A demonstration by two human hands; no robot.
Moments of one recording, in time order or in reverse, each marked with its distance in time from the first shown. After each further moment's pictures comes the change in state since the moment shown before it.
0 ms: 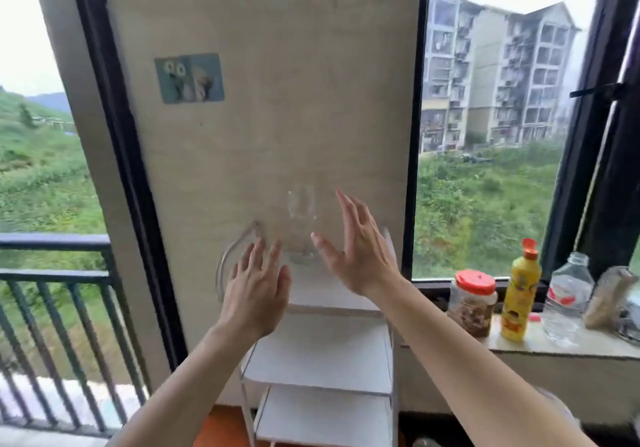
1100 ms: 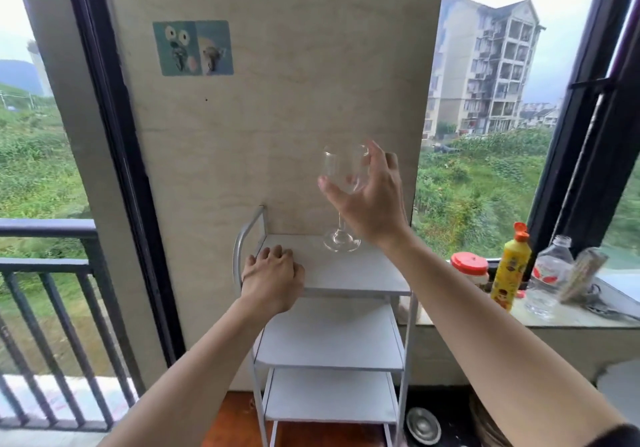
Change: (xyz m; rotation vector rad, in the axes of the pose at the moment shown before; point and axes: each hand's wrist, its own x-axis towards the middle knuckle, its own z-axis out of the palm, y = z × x) left_hand 0.030 -0.029 0.020 0.111 -0.259 -0.008; right_hand 0.039 -0.052 -0.004 0.245 0.306 0.120
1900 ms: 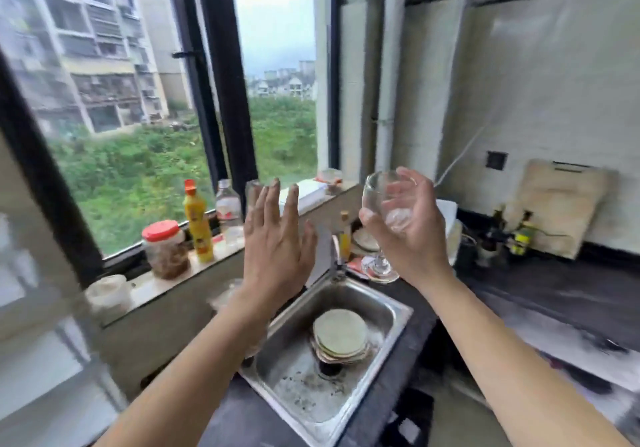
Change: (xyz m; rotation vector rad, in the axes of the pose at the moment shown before) left_hand -0.231 0.427 -0.001 -0.609 0.187 0.997; right_hand -0.275 0.001 -0.476 -0.540 0.603 0.270
